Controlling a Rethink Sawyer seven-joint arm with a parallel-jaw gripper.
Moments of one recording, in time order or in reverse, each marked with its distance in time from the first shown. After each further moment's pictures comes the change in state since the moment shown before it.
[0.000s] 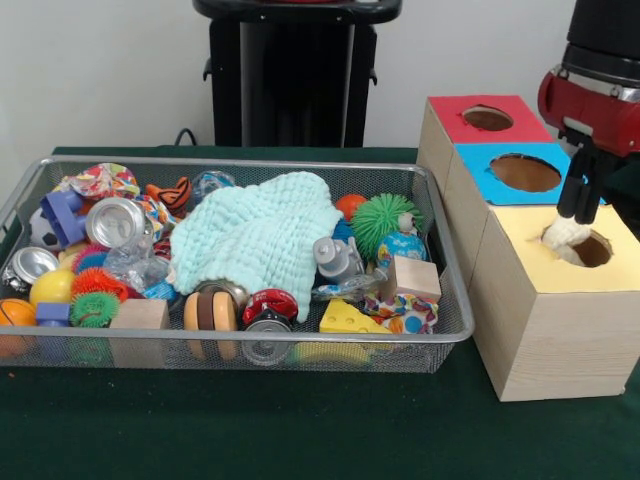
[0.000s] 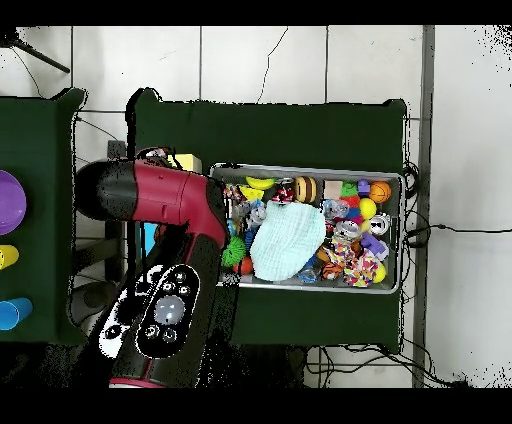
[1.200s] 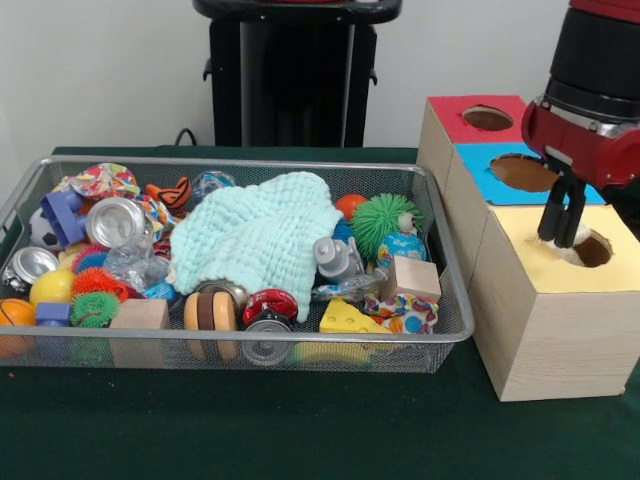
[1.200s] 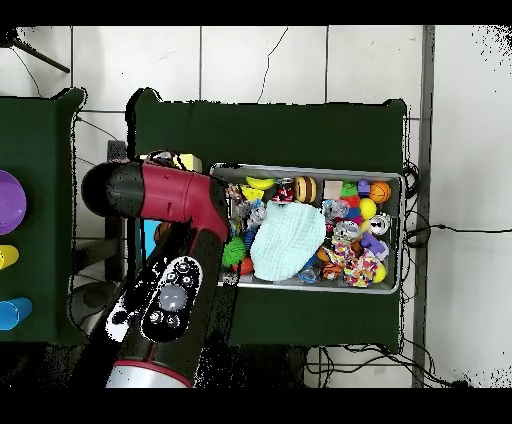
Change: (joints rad) arm 0.003 0.052 -0.009 -0.015 0.001 -0.012 0.000
